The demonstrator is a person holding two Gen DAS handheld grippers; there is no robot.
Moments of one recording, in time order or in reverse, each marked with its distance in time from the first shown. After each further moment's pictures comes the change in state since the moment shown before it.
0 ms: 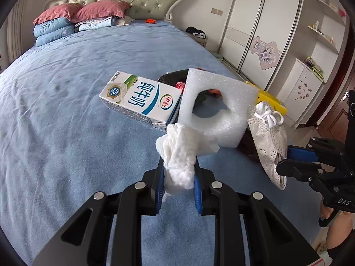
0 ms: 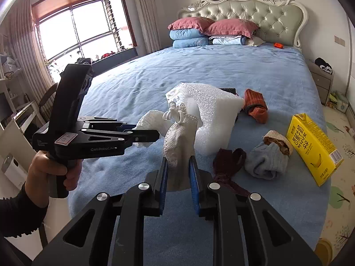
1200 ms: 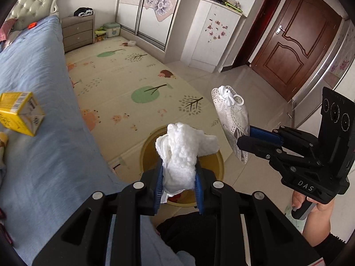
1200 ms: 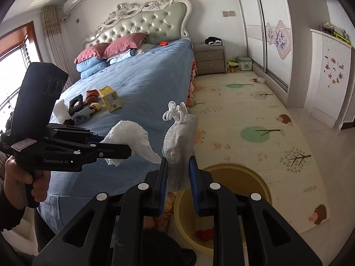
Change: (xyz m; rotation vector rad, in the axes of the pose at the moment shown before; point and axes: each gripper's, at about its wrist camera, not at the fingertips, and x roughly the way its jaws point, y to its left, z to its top) left arm 0.121 -0.380 -0.021 0.377 0.261 -0.403; right arm -0.246 -0.202 -0.199 0.403 -0.101 -0.463
